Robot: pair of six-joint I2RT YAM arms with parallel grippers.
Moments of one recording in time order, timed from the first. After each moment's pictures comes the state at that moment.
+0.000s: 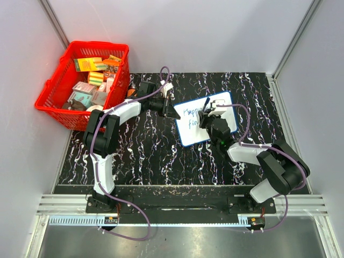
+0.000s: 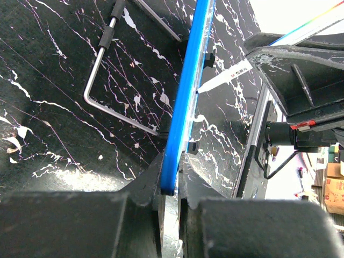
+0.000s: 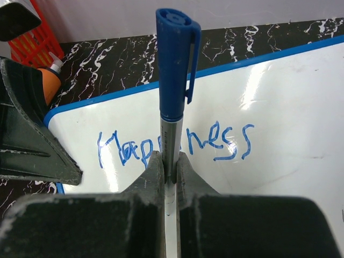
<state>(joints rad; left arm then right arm) -0.36 2.04 1.45 -0.19 0.97 -0.23 0.61 1.53 0.58 0.89 0.38 0.25</state>
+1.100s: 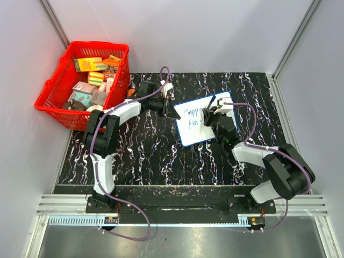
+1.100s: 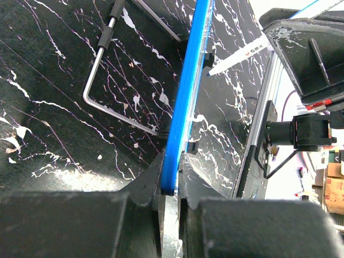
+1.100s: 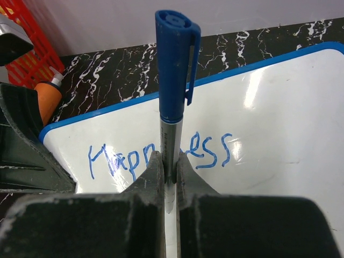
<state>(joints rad) -0.36 2.04 1.44 -0.19 0.97 -0.23 0.54 1.47 0.57 0.85 0.34 0.29</state>
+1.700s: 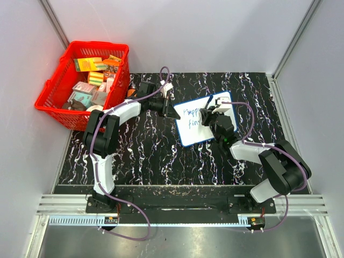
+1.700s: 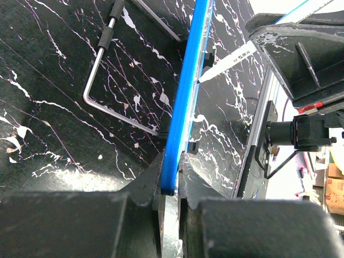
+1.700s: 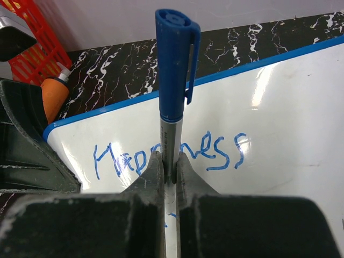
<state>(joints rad) -0.36 2.03 1.44 -0.19 0.96 -0.23 0.54 1.52 0.59 0.87 0.30 0.32</state>
